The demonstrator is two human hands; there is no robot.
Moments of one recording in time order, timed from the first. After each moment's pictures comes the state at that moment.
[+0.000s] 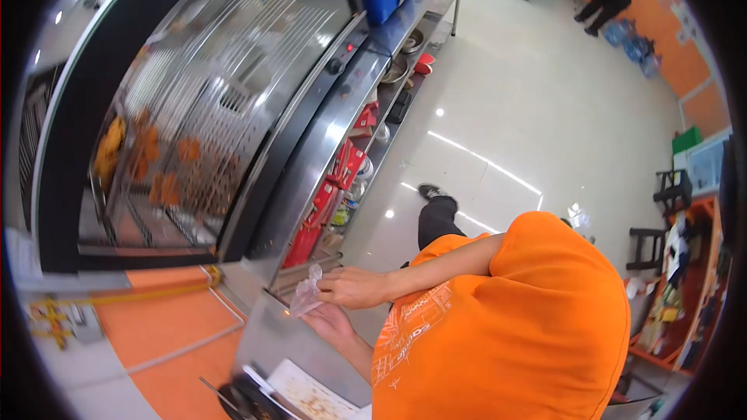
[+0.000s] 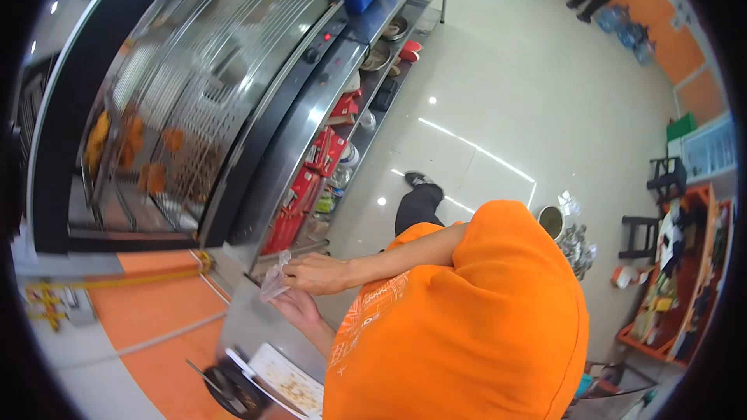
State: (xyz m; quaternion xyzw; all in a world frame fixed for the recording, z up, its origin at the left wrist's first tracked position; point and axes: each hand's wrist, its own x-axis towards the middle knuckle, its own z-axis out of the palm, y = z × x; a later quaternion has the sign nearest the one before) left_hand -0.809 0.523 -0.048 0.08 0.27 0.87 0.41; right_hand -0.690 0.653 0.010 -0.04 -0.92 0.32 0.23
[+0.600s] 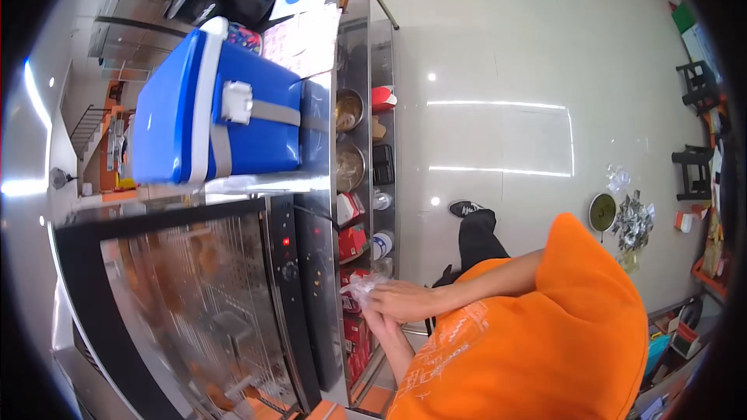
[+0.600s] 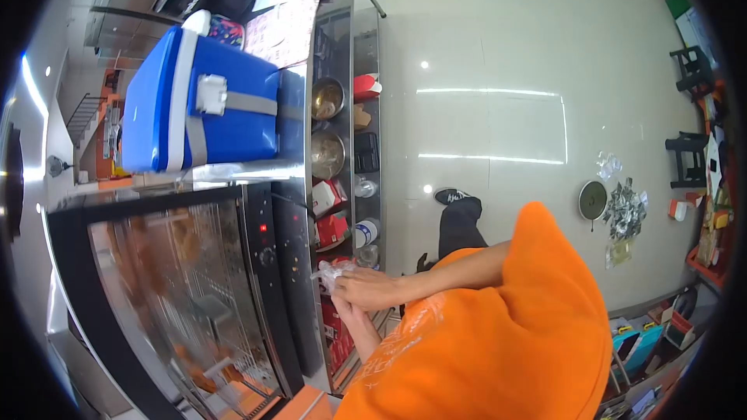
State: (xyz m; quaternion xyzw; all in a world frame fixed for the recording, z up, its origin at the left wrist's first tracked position) left_hand -0.625 0.990 -0.121 0.05 0.43 0.61 0.66; right_hand -0.437 1.066 -0.046 -0.28 -0.79 0.37 0.39
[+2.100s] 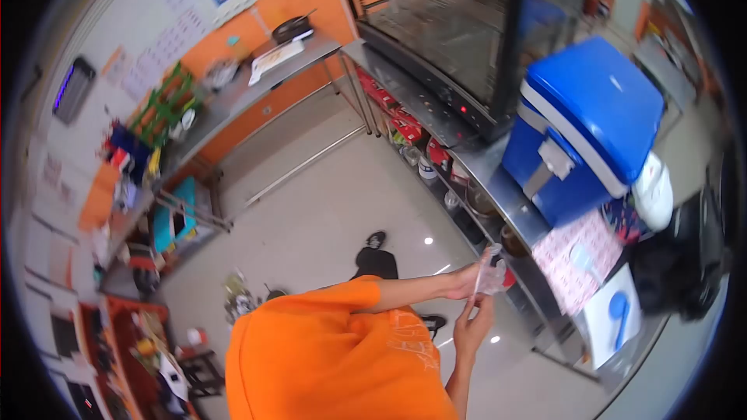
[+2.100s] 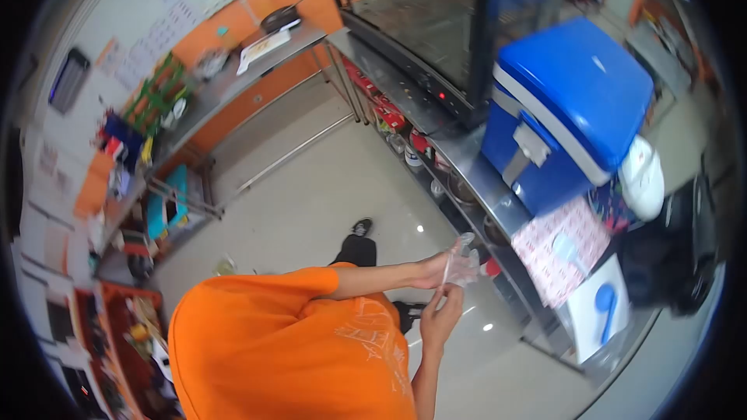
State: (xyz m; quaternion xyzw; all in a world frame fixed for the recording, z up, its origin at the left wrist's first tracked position) left_hand -0.234 1.458 -0.084 -0.11 0.34 0.81 0.46; right_hand -0.122 1.546 -0.008 -0.01 -0.85 0.51 0.11
